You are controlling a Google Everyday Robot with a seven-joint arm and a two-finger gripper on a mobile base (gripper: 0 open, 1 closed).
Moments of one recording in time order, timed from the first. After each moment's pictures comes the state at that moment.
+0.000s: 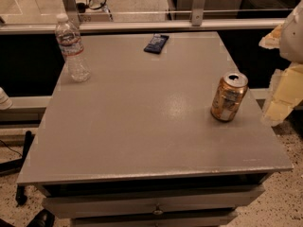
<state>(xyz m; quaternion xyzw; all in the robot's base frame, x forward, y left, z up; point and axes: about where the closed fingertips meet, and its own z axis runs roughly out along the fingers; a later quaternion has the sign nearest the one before) 0.438 -0.217 0.976 -0.60 0.78 -0.03 0.16</state>
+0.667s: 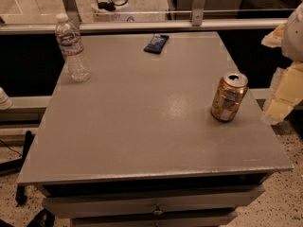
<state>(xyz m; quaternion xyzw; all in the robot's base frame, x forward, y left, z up) 0.440 -0.220 0.978 -0.60 0.78 -0.04 0.17</state>
